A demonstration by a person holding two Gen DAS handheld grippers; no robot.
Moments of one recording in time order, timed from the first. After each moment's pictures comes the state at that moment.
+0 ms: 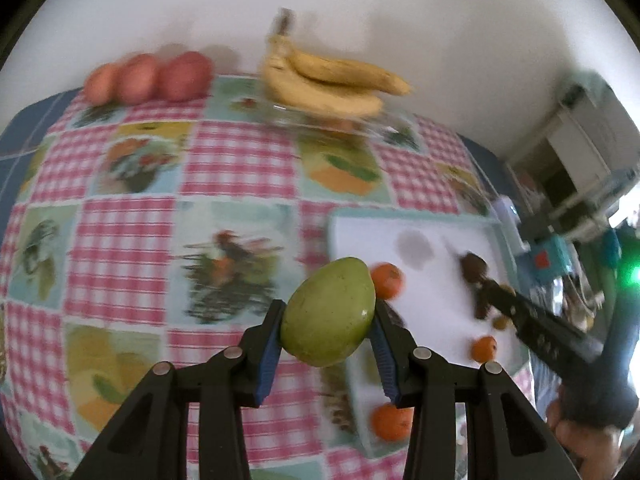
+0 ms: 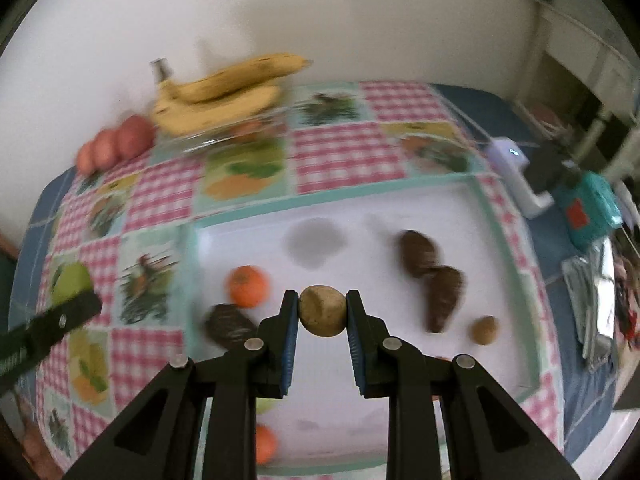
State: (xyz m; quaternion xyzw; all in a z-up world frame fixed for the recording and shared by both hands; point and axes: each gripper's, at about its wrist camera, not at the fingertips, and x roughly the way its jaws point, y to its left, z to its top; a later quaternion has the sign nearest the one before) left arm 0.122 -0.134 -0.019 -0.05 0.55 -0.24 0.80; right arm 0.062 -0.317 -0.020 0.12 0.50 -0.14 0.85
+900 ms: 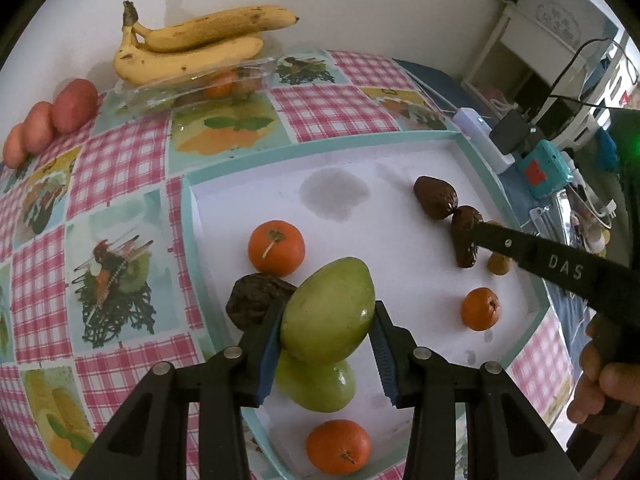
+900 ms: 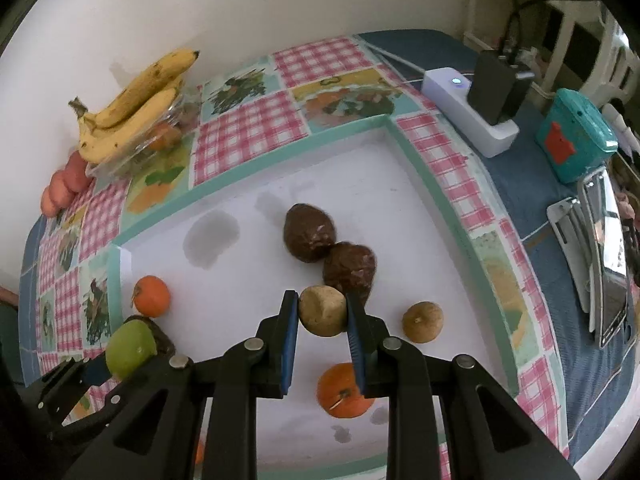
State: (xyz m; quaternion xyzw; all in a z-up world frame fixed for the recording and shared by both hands) left arm 0.094 -0.230 -0.059 0.06 0.55 -0.30 0.78; right arm 0.042 -0.399 -0.056 0.21 0.52 -0.17 0.81
